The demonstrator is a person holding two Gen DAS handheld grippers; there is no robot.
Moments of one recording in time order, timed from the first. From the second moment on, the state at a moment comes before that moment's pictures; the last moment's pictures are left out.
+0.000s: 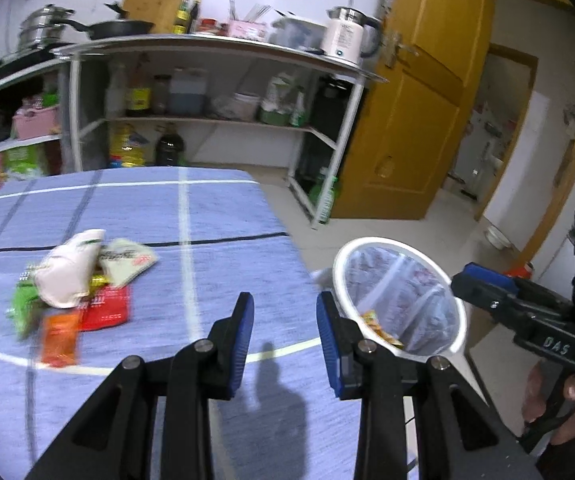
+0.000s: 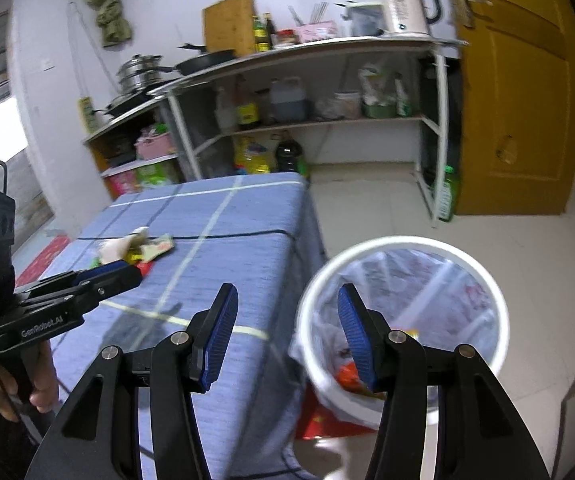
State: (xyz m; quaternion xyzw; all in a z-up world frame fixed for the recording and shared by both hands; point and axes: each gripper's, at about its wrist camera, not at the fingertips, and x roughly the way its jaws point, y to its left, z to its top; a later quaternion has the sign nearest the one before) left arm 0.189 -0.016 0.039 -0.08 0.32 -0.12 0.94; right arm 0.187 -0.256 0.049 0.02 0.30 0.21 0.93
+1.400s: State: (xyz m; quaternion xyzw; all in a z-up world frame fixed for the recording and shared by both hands) left arm 0.168 0.212 0.012 -0.18 0.31 0.05 0.93; right arm 0.292 -0.004 0.029 0.04 0.42 0.34 0.84
